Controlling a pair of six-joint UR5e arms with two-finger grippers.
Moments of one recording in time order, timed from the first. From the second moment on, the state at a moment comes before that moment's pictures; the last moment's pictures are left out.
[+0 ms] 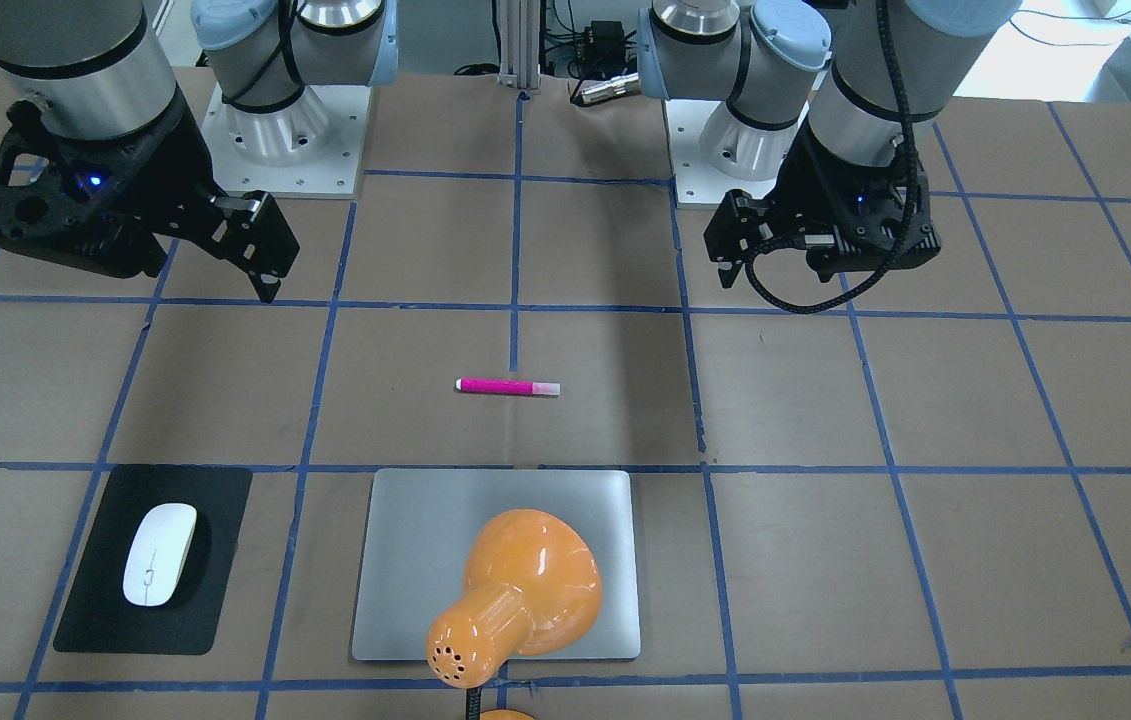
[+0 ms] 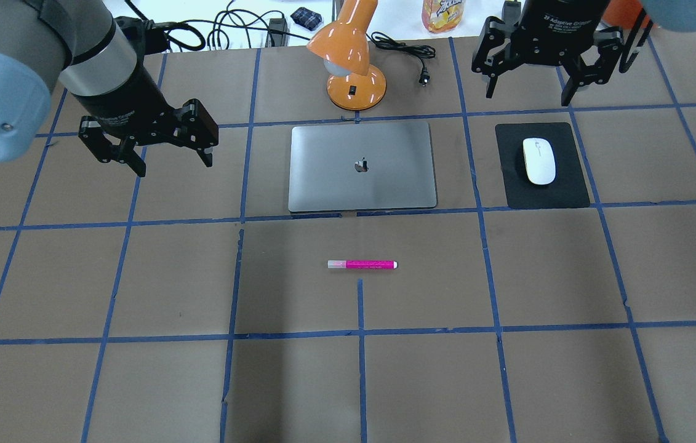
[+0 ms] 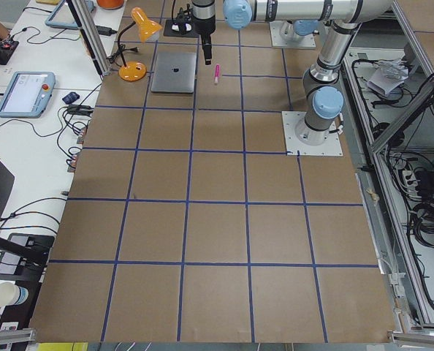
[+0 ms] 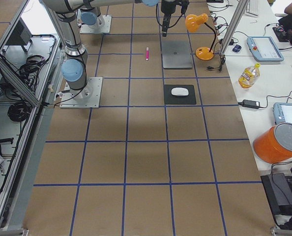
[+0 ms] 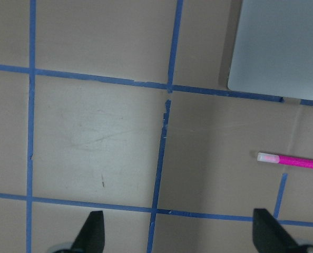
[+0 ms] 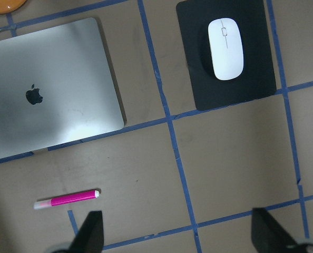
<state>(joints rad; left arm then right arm) -1.58 -1.58 -1.61 -1.53 1.55 -0.10 1.61 -1.45 1.37 -1.49 -1.58 0.27</state>
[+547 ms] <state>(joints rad) -1.60 -1.59 -1.60 -1.51 1.55 -0.03 1.62 -1.46 1.40 -1.49 -1.53 0.27</state>
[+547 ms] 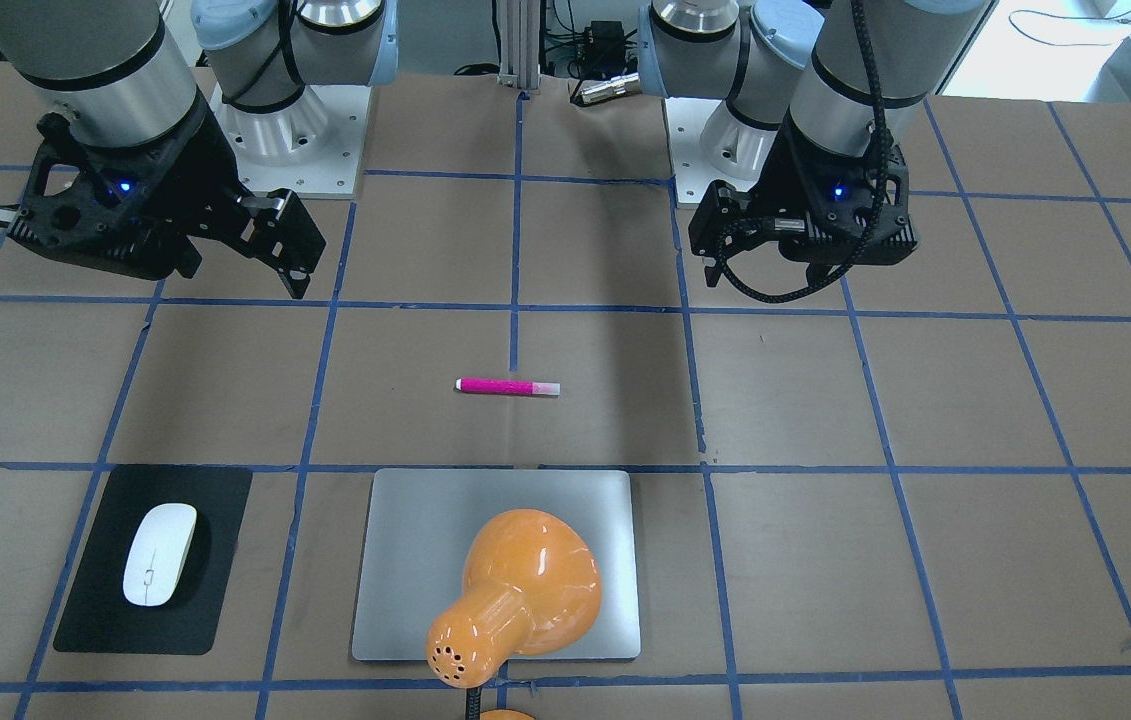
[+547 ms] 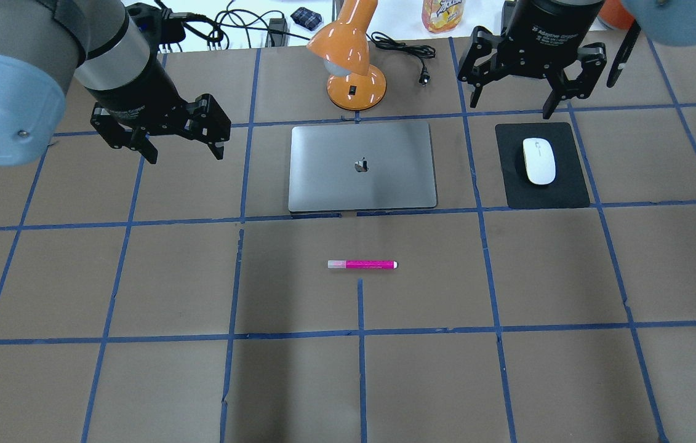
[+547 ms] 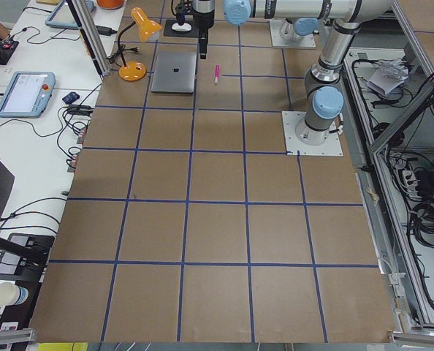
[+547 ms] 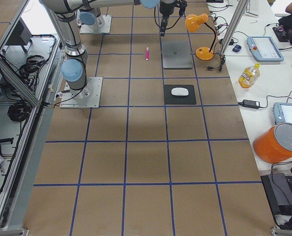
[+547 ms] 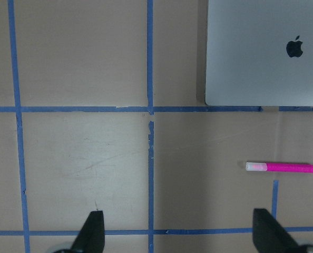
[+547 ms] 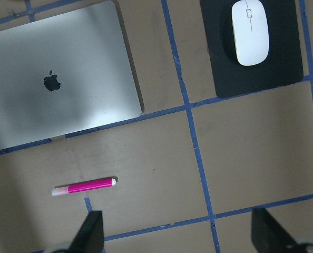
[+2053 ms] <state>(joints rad) -1.59 -1.61 -1.56 -1.53 1.57 0.00 1.62 -1.45 1.40 -1.55 -1.57 0.27</state>
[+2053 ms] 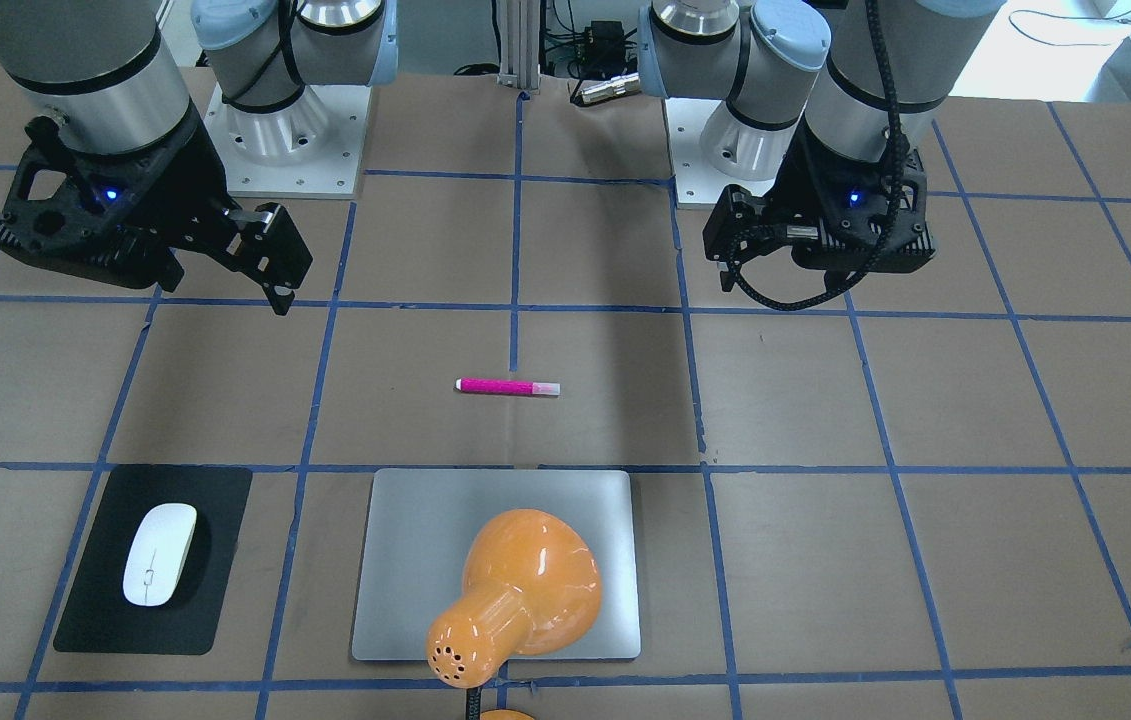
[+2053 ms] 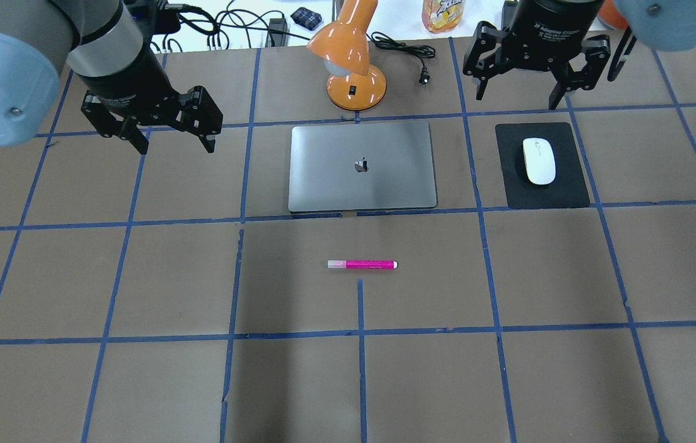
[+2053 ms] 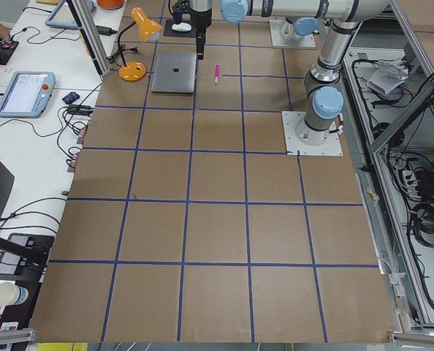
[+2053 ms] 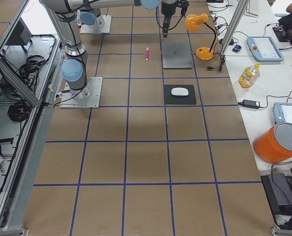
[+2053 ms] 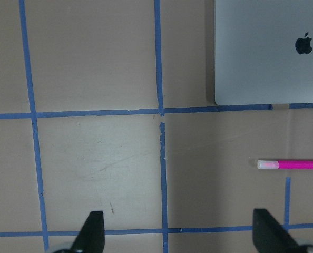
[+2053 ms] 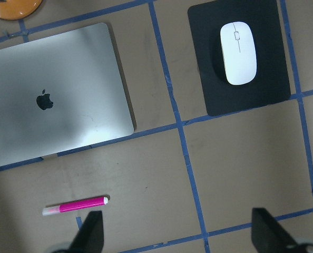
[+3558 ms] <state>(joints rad) -1.61 -1.62 -1.55 -1.53 1.57 -0.01 1.61 -1.45 1.40 -1.55 -1.57 0.10</state>
